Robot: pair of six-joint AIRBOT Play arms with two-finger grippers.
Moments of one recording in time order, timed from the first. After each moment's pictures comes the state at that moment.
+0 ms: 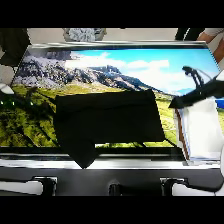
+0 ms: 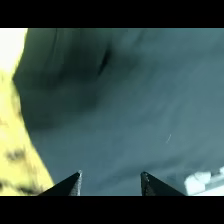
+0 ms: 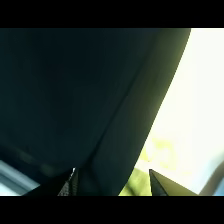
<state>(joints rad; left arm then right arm) 0.32 -1.56 1.27 1.09 -1.53 -1.39 -0.30 -1.46 1.44 -1.15 1.56 0.89</state>
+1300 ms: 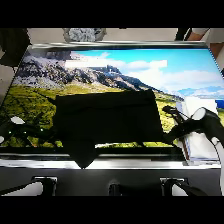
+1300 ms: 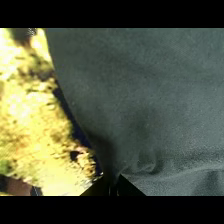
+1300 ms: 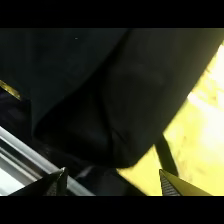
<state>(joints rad) 0.33 -1.36 0.71 1.04 -1.19 -1.34 -0.20 -1.23 0.81 -1.30 1.25 0.66</state>
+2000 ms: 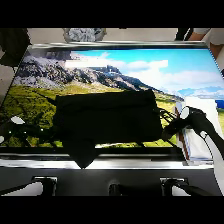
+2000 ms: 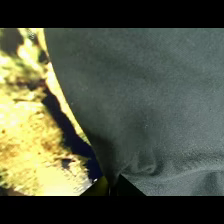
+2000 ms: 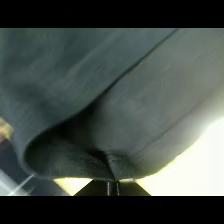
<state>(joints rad) 0.33 -1.36 0.72 1.04 -1.19 -1.34 -0.09 -1.33 0.85 -1.40 1.12 0.64</state>
